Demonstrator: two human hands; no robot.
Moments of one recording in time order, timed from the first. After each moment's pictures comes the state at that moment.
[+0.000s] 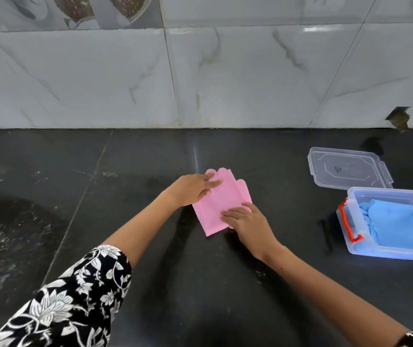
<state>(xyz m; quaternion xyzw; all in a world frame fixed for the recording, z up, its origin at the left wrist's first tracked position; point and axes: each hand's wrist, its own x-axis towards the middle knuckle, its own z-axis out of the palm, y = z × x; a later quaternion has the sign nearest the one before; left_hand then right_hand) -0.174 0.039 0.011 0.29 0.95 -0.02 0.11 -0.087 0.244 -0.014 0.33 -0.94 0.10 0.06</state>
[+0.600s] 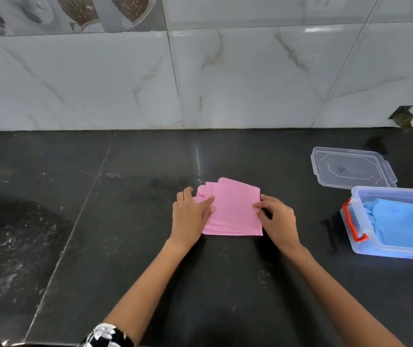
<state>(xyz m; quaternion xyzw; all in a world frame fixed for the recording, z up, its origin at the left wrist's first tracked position) -0.089 0.056 -0.014 0.02 0.99 0.10 -0.01 -0.094 0.277 -0.017 0.01 -0.92 0.39 0.06</state>
